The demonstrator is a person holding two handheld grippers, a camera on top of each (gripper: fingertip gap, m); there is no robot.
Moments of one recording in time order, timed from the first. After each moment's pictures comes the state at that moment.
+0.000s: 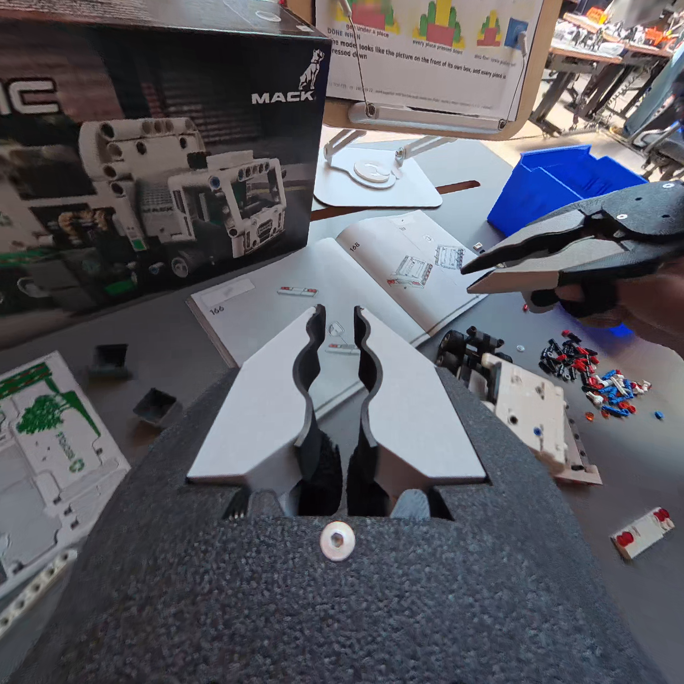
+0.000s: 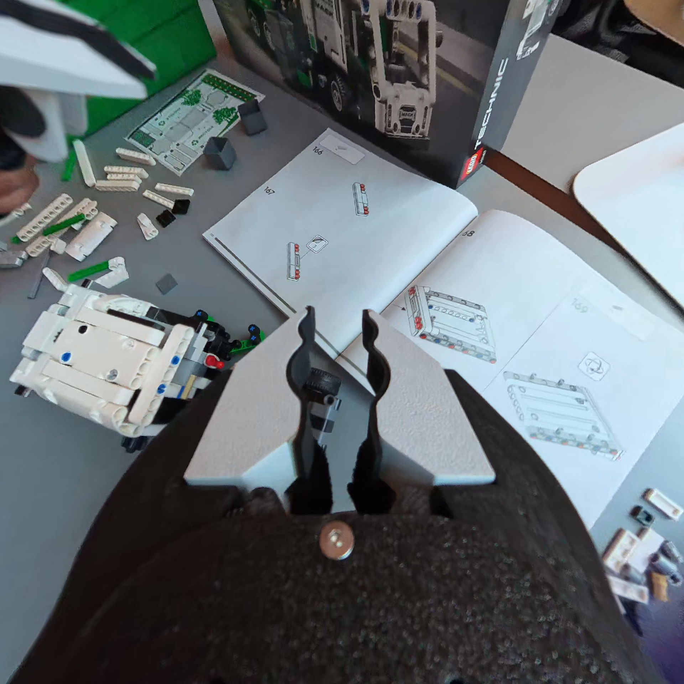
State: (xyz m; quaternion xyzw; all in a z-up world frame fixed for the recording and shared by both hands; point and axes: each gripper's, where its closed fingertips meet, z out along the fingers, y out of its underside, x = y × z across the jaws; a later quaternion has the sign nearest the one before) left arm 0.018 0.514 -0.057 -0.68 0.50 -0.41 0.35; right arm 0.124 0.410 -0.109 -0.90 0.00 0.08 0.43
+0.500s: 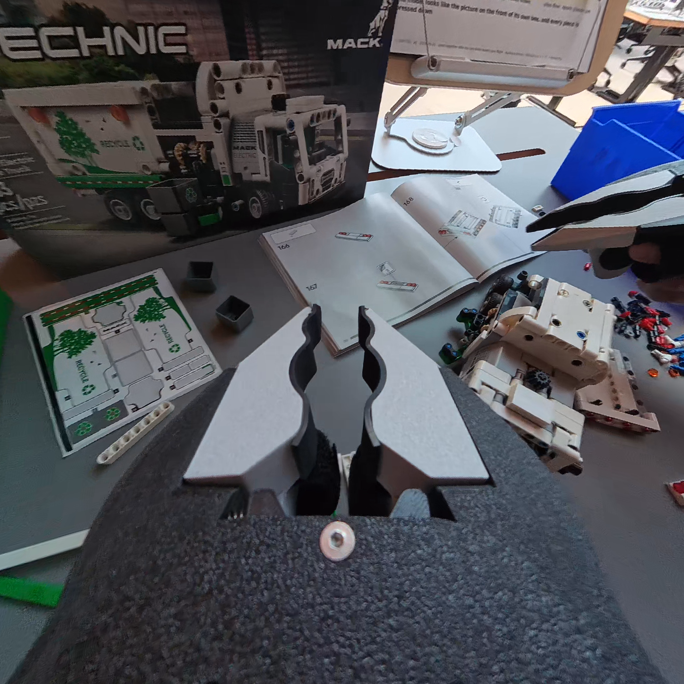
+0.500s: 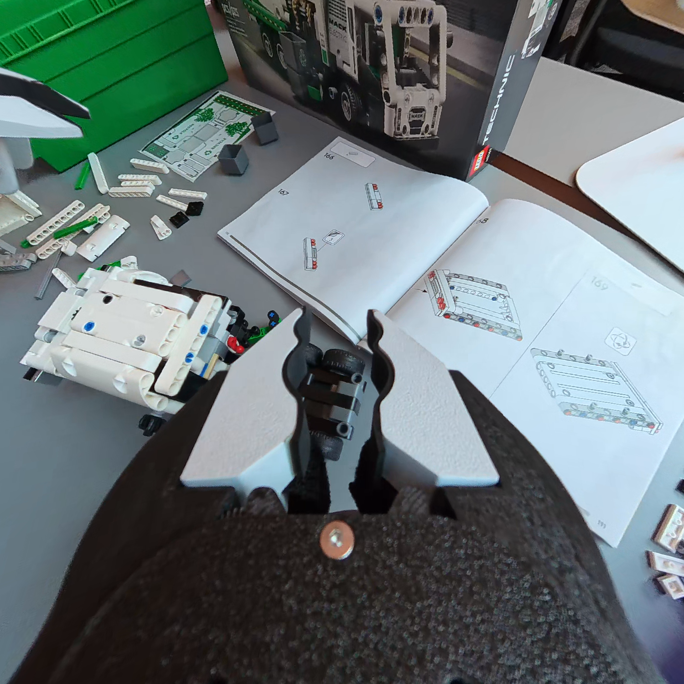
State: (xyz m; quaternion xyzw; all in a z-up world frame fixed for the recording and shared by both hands) left arm -0.064 0.519 -0.077 -0.70 0.47 -0.36 0.40; right arm 0.107 0.394 -0.114 -0.88 0.01 0.07 0.47
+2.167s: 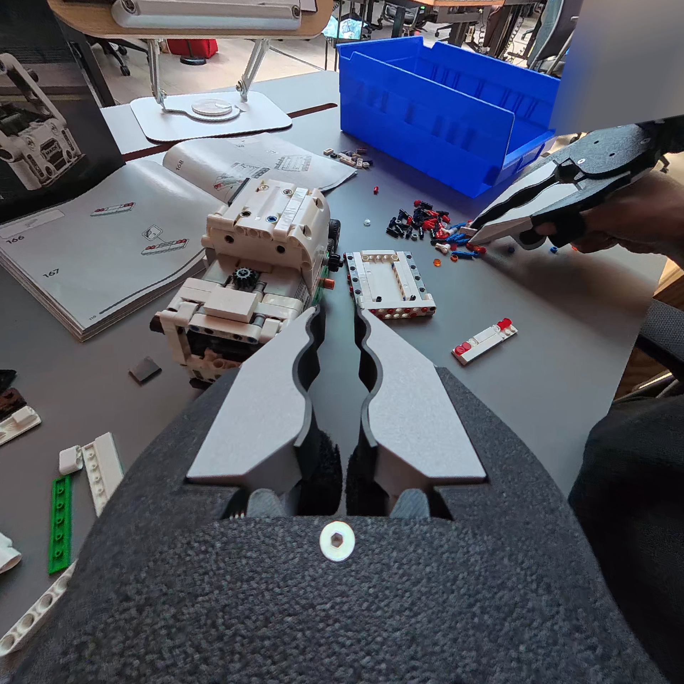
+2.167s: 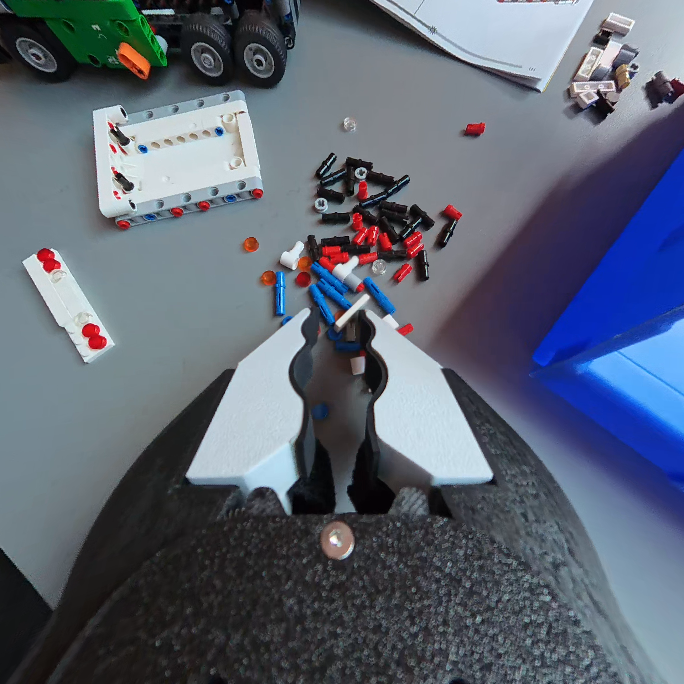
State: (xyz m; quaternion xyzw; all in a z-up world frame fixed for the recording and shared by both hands) left arm -0.074 0.334 -0.105 -0.58 0.59 -0.44 0.35; right arm 0.109 0.165 -0.188 -0.92 0.08 -0.01 0.38
